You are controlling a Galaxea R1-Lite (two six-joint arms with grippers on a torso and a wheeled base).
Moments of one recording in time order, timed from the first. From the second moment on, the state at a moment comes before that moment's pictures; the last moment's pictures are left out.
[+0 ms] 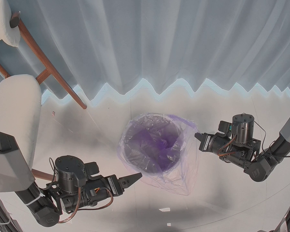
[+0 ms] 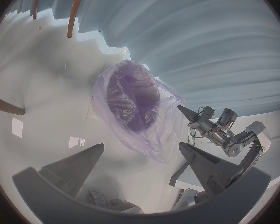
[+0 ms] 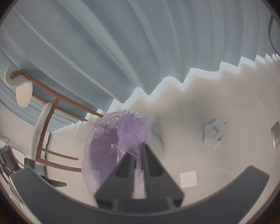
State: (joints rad) left arm -0.63 1.93 -0.27 -1.28 -0.15 -0.79; right arm 0.30 1.97 -0.66 -0.97 0.02 0.41
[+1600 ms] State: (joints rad) left arm -0.68 1.99 -0.24 -1.37 -0.08 -0.80; right arm 0.21 2.56 -0.70 -1.42 0.01 0.51
